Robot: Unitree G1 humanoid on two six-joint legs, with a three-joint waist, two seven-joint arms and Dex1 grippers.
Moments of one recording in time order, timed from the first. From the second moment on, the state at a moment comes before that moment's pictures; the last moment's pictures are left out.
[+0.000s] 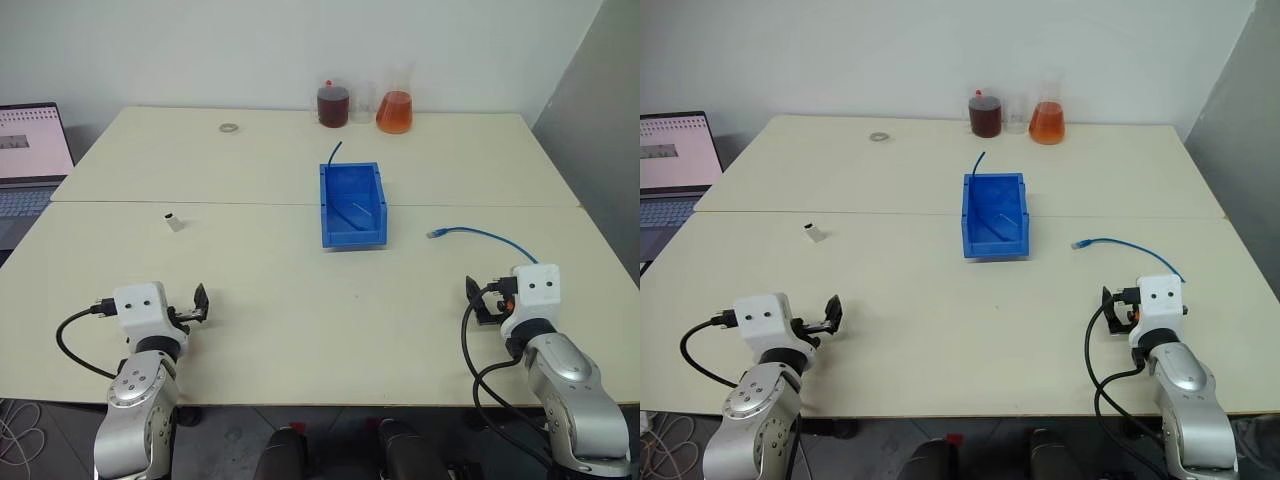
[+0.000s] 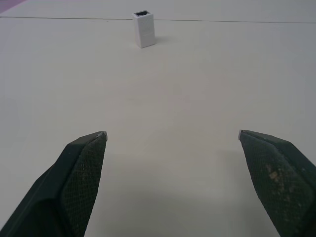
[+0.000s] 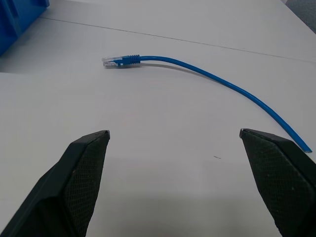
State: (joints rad) left arm 0.09 0.25 0.35 -0.36 -0.23 0.47 -0.01; right arm 0.05 -0.28 -0.18 -0.54 0.10 0.65 0.15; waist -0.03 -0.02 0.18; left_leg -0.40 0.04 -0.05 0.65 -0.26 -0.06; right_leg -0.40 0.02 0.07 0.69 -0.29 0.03
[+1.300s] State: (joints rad) left arm -0.38 0.36 -0.26 -0.17 -0.22 0.32 -0.73; right arm -1.12 -0.65 0.15 1.31 -0.14 0.01 0.97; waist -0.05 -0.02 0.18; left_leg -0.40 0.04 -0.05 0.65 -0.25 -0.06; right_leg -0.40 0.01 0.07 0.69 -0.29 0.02
